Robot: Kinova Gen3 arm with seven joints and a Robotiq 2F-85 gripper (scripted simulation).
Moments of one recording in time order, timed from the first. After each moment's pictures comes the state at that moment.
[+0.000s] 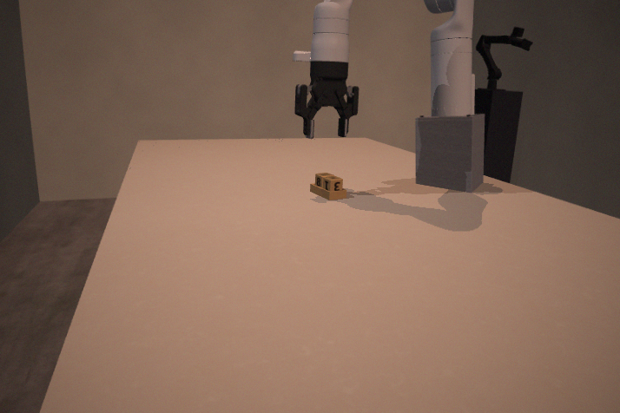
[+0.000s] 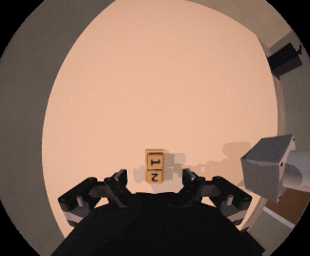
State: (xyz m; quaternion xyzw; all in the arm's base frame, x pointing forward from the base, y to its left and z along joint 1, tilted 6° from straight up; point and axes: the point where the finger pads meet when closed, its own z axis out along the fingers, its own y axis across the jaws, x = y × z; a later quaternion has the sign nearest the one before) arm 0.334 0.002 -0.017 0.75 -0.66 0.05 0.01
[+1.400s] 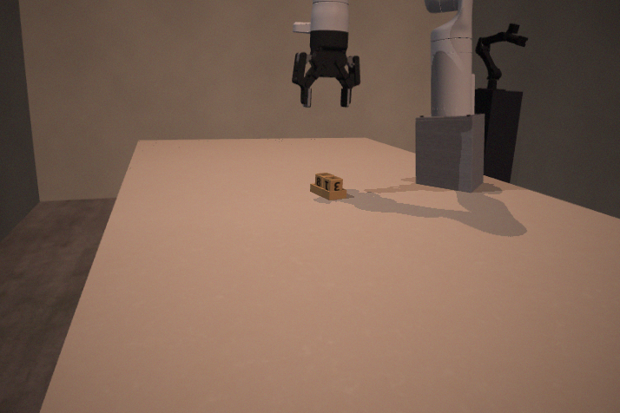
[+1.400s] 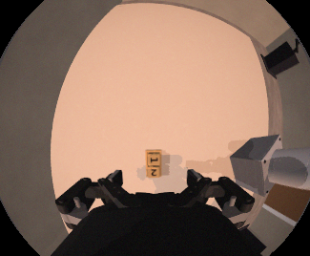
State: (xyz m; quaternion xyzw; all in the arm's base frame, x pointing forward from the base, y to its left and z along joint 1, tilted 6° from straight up) arm 0.330 -0.001 0.040 0.74 -0.67 0.05 0.02
